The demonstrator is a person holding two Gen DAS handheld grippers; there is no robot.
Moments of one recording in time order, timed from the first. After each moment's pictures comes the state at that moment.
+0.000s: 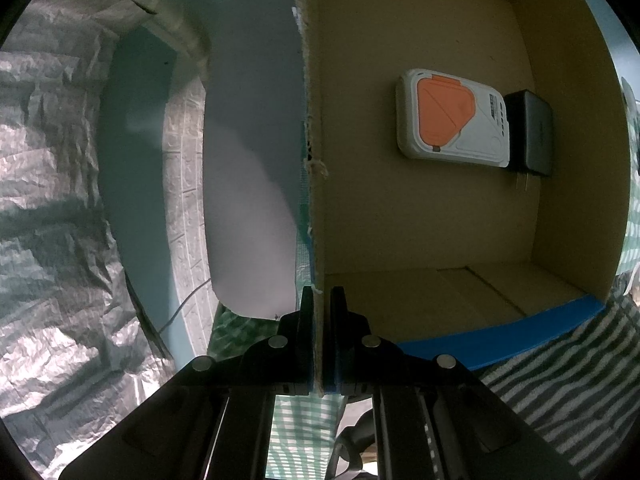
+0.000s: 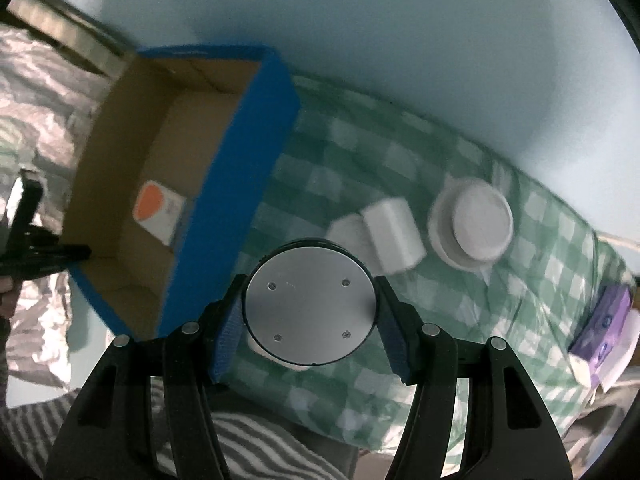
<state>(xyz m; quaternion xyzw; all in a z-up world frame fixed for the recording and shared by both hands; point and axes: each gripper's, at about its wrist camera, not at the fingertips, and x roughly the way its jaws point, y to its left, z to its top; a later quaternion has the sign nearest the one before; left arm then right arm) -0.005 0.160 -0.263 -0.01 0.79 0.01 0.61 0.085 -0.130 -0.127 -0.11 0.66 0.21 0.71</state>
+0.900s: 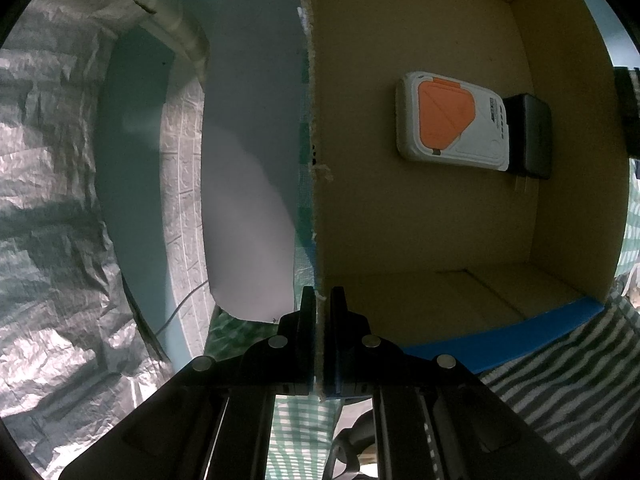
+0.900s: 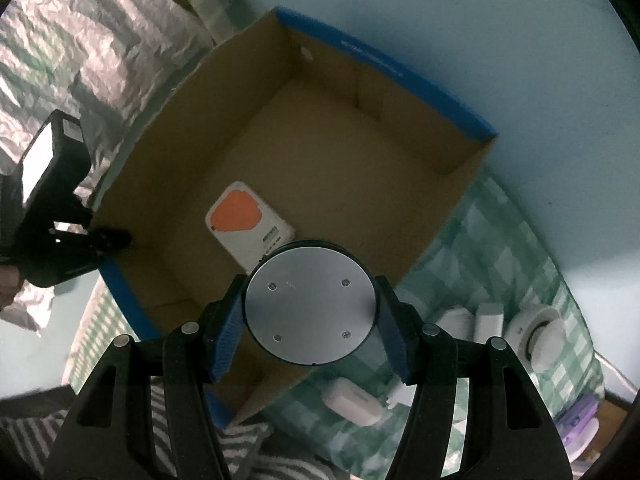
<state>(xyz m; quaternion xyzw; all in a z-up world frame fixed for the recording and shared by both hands) -0.005 0.160 -0.263 -0.02 0.79 0.01 0.61 0.076 0.011 -0.153 -0.23 0.64 0.31 0.67</state>
